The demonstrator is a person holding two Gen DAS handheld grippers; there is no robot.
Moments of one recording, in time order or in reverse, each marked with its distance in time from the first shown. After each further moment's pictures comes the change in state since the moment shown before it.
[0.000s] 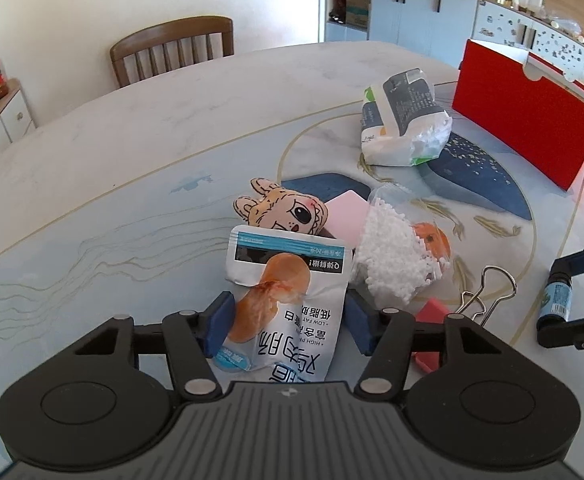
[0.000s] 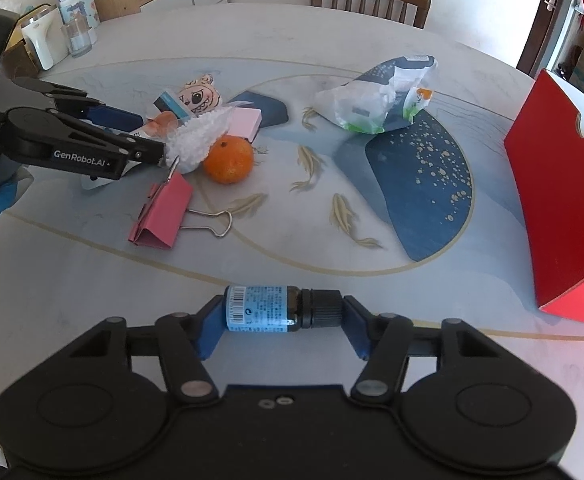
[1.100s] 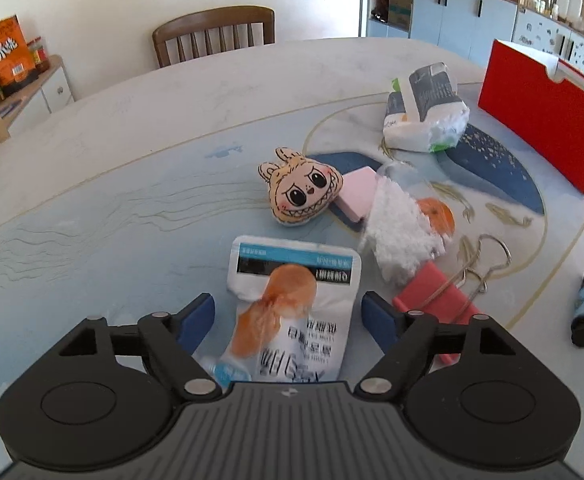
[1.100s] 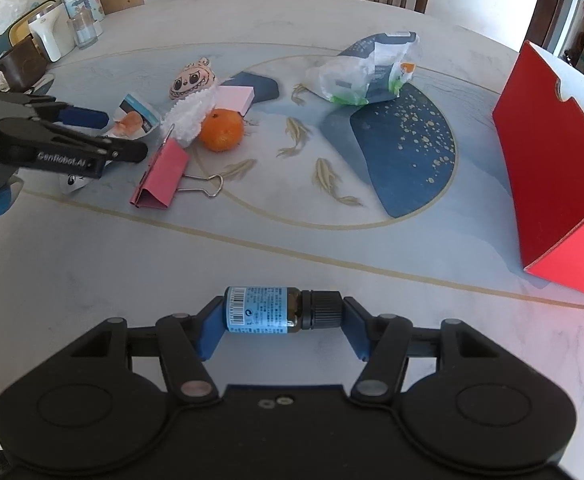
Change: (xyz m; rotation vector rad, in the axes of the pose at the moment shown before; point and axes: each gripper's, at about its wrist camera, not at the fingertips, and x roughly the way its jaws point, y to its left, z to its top) left arm -0.014 -0.006 -0.019 -0.098 0.018 0.076; right arm -0.017 -0.013 -0.020 0.010 0.038 0.032
